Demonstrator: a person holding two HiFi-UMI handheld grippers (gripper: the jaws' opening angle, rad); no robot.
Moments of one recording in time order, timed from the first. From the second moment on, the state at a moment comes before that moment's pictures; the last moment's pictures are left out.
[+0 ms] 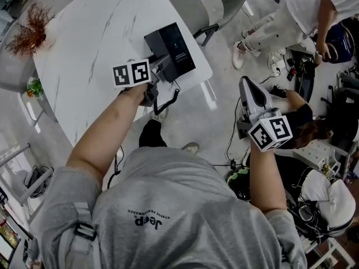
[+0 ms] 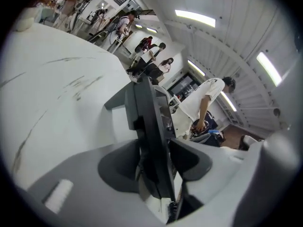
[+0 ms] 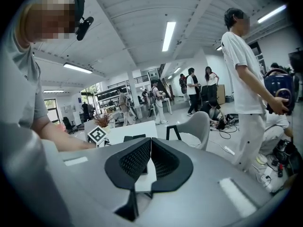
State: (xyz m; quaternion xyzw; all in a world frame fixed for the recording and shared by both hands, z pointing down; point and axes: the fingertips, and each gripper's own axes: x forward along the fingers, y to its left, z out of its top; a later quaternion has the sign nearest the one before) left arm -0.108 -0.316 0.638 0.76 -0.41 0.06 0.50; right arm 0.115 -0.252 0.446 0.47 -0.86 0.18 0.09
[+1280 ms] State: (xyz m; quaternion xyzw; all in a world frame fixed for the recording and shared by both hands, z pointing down) left arm 0.041 -0.234 0.385 0.92 -0.21 0.02 0.33; right arm 0.244 -0.133 0.334 0.60 -0.79 0.11 0.01
